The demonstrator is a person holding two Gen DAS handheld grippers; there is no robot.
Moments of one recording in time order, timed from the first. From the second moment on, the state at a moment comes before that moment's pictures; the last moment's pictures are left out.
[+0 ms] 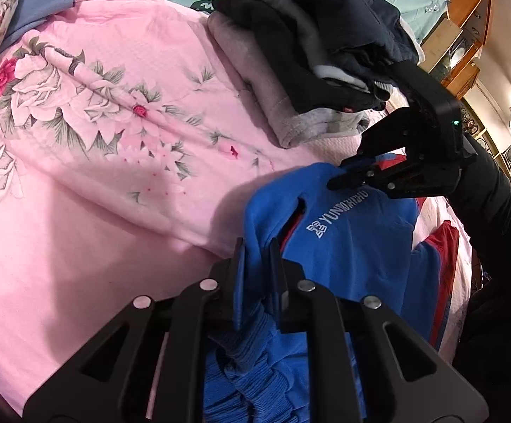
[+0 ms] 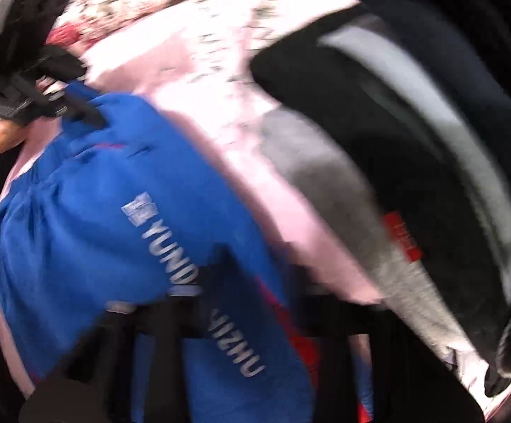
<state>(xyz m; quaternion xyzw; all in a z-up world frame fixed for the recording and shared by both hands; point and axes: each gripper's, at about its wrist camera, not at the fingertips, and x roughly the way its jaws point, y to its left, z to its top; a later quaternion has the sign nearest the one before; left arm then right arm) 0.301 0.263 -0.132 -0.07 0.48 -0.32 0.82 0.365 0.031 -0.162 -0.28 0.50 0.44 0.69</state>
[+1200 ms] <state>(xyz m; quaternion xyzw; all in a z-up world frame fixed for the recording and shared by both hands) 0.070 0.264 -0.127 -0.01 0.47 -0.27 0.84 0.071 -0.011 -0.138 -0.22 0.45 0.41 0.76</state>
